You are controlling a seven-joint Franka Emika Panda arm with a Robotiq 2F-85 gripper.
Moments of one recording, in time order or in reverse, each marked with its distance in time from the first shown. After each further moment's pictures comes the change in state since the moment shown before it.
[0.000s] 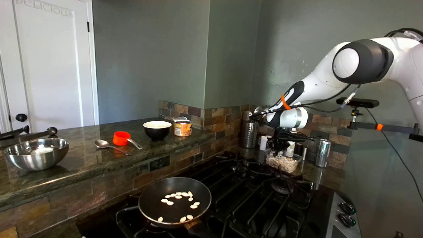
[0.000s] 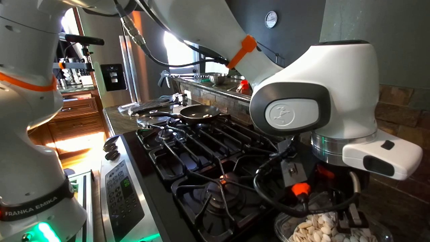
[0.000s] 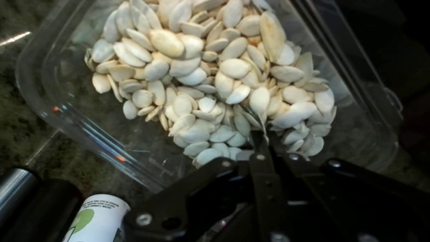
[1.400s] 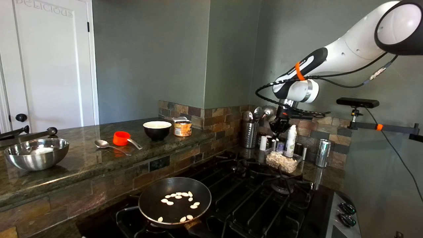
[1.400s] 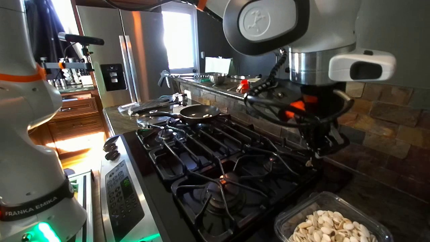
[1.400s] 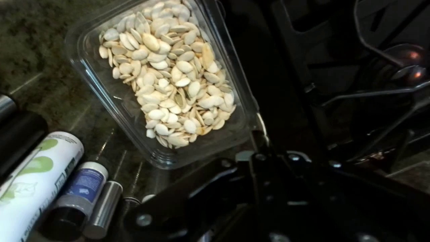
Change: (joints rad) arm 0.025 -0.310 0.022 -0.097 -0.010 -0.238 -0.275
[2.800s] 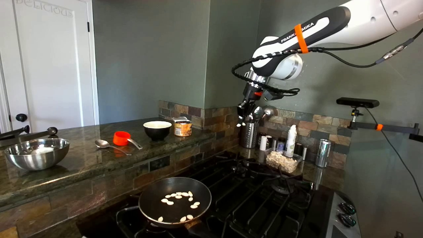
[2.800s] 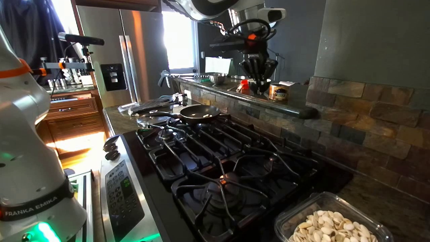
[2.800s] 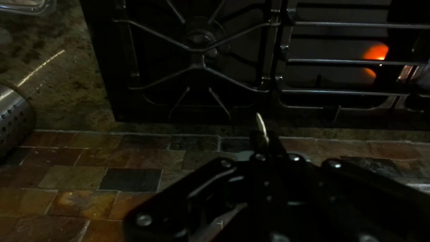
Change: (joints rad) arm 0.295 -0.261 0.122 -0.112 -0.127 -0.010 -0.040
